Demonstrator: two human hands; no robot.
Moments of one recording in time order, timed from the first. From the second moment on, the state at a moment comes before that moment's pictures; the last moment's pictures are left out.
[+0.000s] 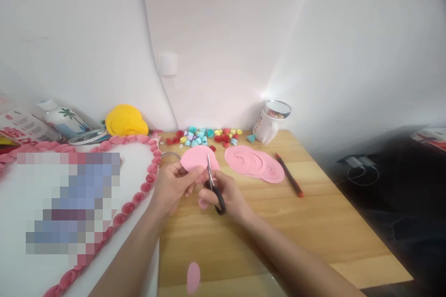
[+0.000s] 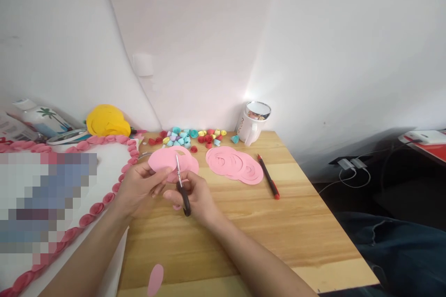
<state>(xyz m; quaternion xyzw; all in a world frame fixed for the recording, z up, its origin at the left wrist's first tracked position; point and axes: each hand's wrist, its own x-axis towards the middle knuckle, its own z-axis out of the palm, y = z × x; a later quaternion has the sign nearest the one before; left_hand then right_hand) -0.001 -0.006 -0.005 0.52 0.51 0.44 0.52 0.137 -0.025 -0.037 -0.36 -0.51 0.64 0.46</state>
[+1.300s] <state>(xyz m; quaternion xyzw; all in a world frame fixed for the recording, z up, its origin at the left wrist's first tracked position) 0.000 -0.006 0.002 0.52 0.51 0.45 0.52 0.139 -0.026 -0.029 -0.39 -0.50 0.63 0.45</state>
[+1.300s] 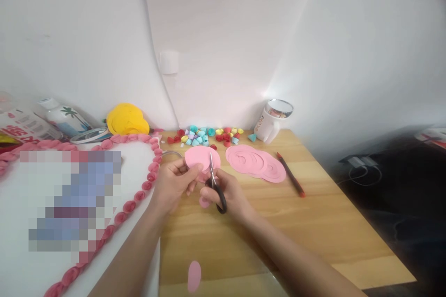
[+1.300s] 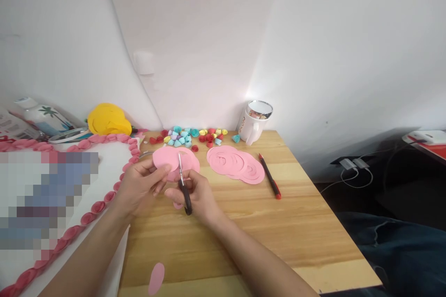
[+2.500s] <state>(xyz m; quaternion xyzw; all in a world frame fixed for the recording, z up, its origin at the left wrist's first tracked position) 0.003 -0.007 0.000 0.51 0.50 0.44 0.54 0.137 -0.025 -0.035 -0.34 -0.52 0.64 0.46</state>
